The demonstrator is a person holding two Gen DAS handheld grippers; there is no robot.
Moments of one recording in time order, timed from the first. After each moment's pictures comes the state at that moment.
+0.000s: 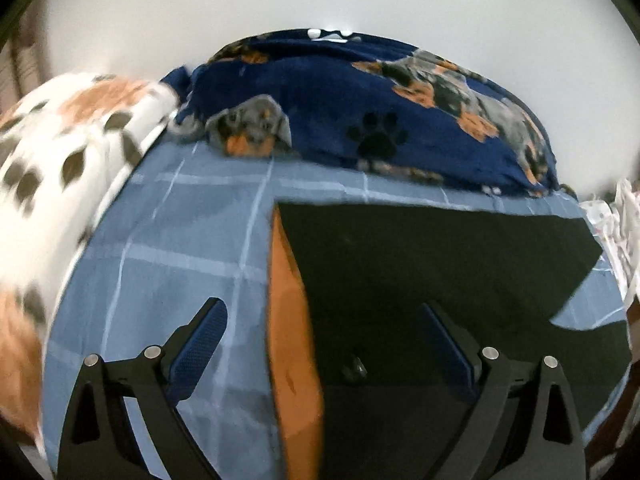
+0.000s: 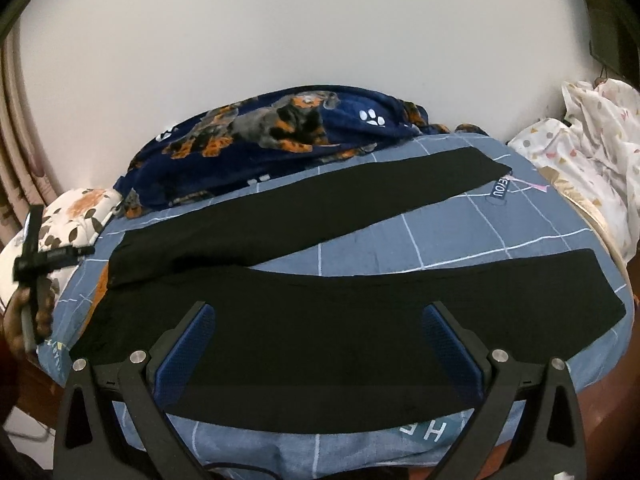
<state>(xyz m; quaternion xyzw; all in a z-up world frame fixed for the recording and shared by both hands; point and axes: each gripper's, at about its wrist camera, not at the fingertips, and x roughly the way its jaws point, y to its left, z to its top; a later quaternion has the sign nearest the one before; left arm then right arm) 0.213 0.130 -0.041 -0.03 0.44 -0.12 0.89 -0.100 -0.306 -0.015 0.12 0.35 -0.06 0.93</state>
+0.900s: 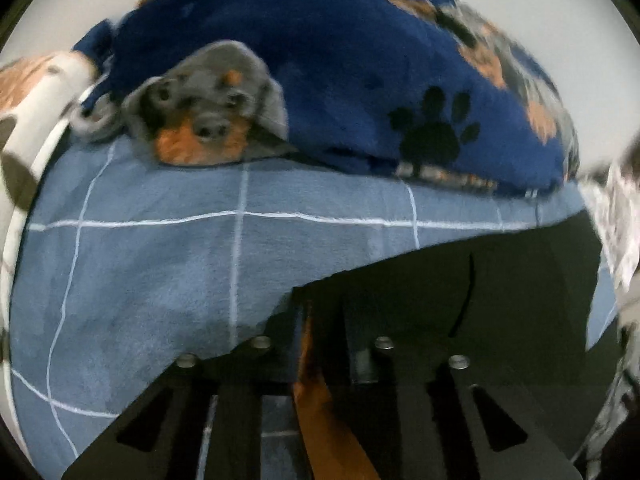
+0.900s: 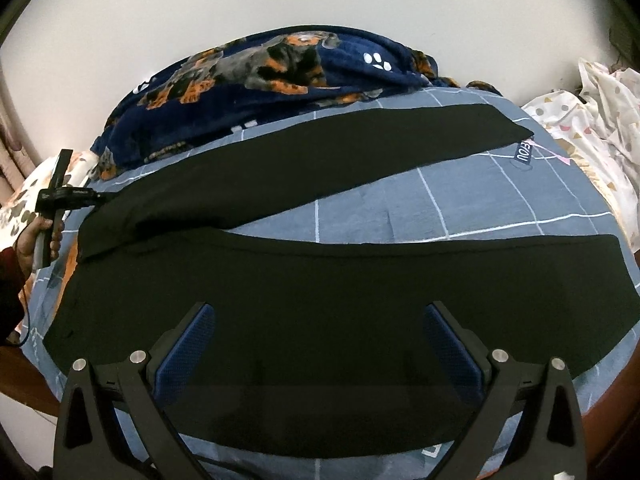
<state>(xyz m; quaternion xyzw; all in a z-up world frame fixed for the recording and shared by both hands) 0.336 0.148 -0.111 -0.04 0.52 -0.18 0.83 -0.049 -0.297 -0.054 0.12 0.43 -0.07 0.89</state>
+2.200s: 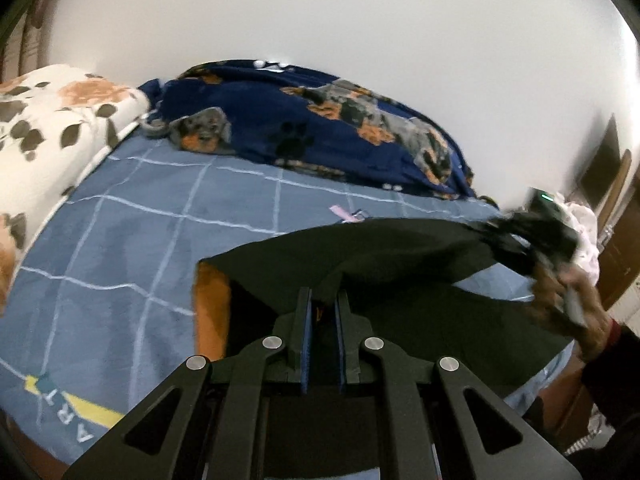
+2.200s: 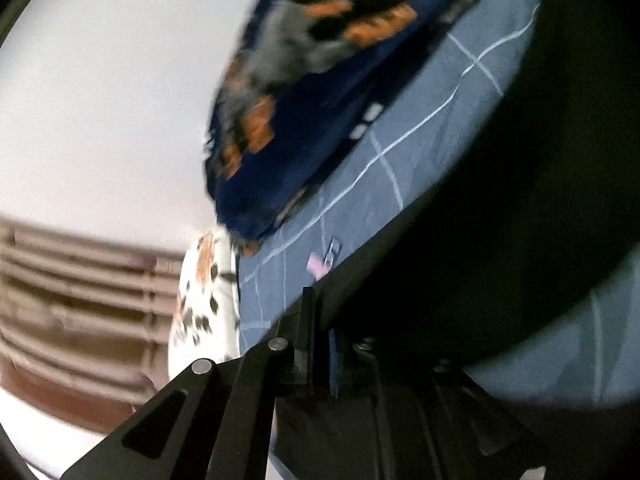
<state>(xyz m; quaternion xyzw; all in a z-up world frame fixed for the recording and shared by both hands) 0.051 0.120 -0.019 -0.10 0.39 -0.19 0.90 0.135 -0.280 -0.084 0.47 0.45 0.18 0.74</state>
